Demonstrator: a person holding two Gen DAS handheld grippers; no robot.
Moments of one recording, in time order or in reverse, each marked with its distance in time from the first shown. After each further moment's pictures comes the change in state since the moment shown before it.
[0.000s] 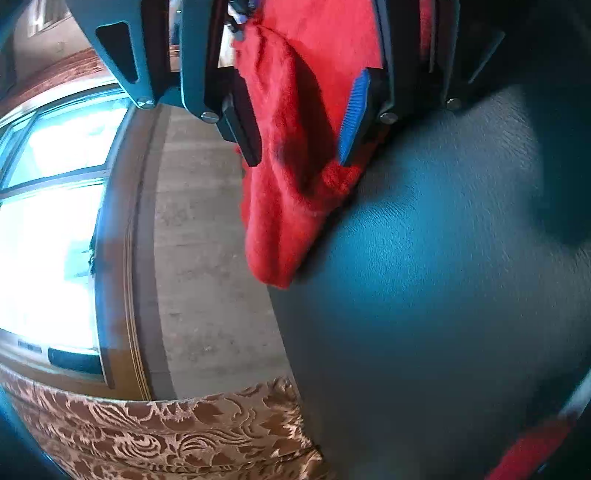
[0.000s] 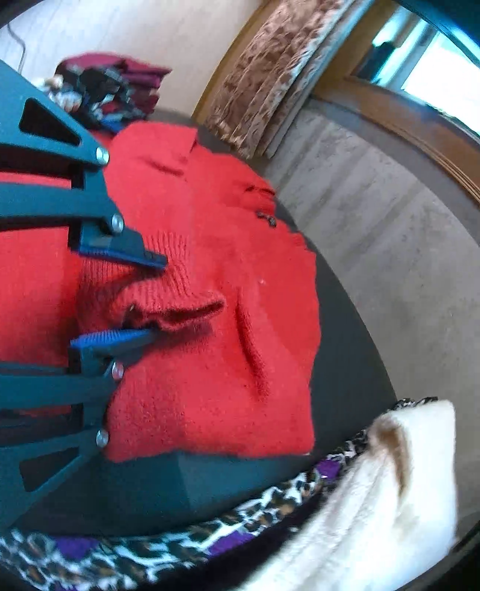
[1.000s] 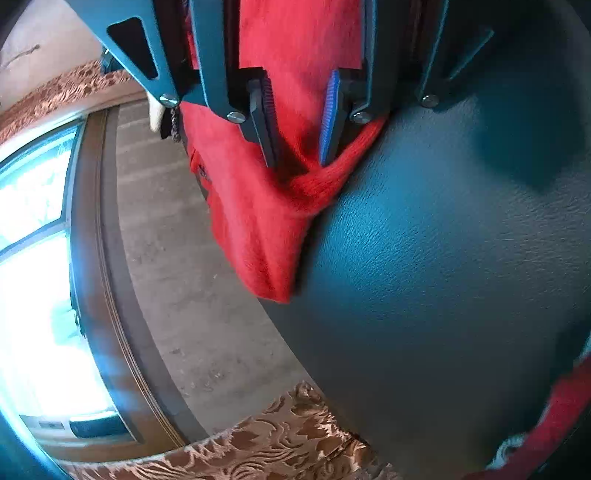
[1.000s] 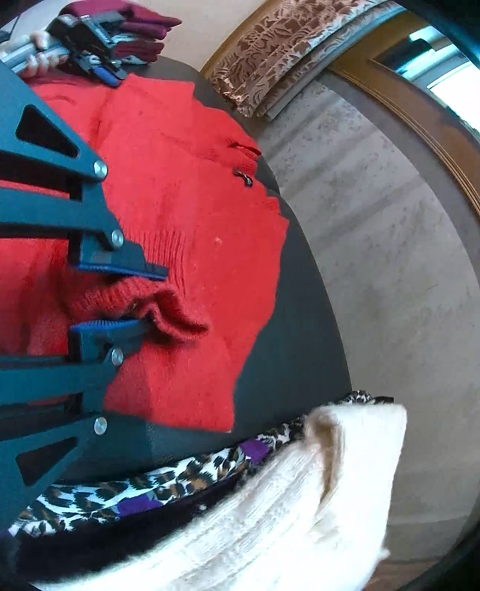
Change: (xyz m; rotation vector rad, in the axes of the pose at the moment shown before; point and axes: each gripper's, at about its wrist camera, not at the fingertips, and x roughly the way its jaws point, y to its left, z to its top) left arm 0.005 -0.029 -0.037 0.278 -0.033 0.212; right arm 0.004 0.004 0.029 -0.164 -0.076 -0.222
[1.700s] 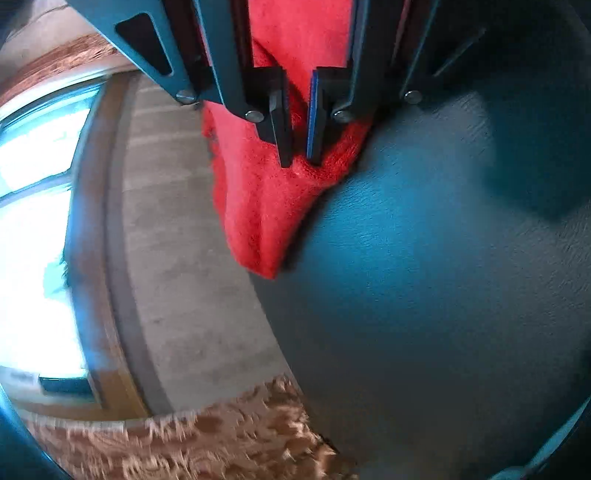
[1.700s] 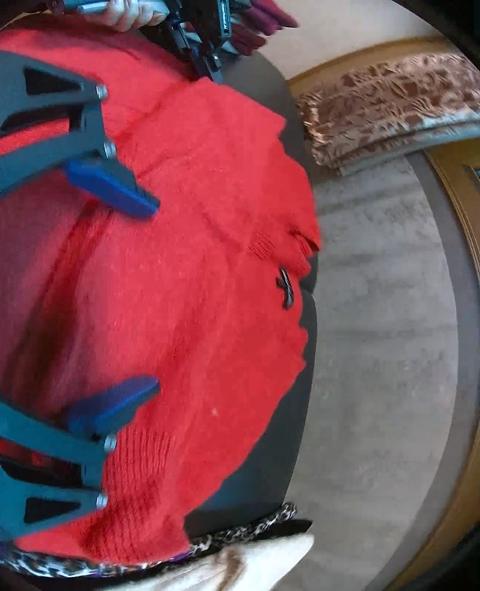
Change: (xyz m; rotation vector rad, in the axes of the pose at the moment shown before) left arm 0.018 0.016 0.018 -0.194 -0.056 -0.065; right arm 0.049 0.124 -0.037 -0.428 -0.019 -0.014
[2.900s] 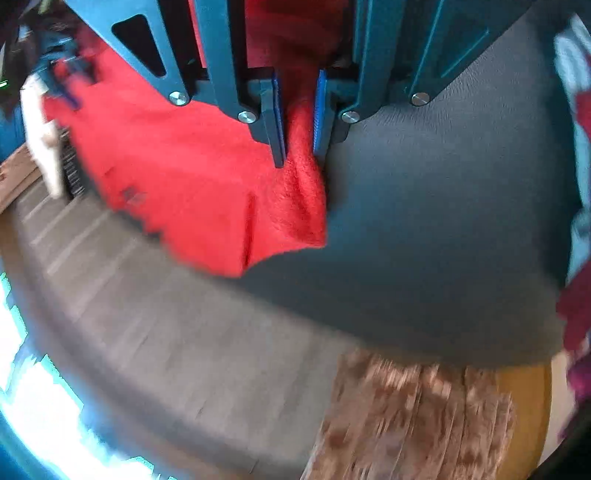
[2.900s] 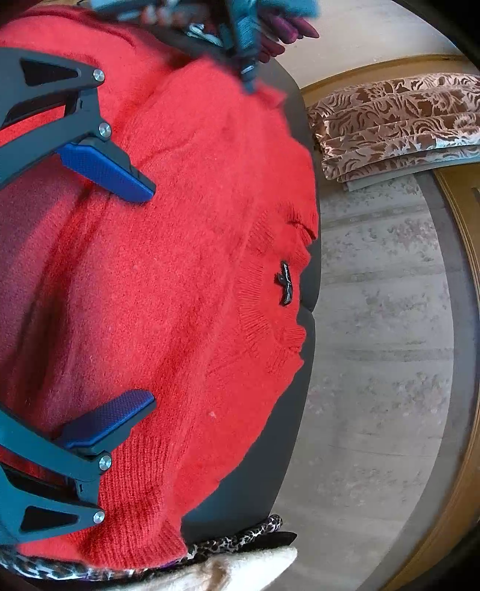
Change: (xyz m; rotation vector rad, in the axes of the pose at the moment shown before) left arm 0.022 -0.042 0.012 0.647 0.030 0.394; right arm 0.007 0.006 -0.012 -0.057 -0.030 0.025
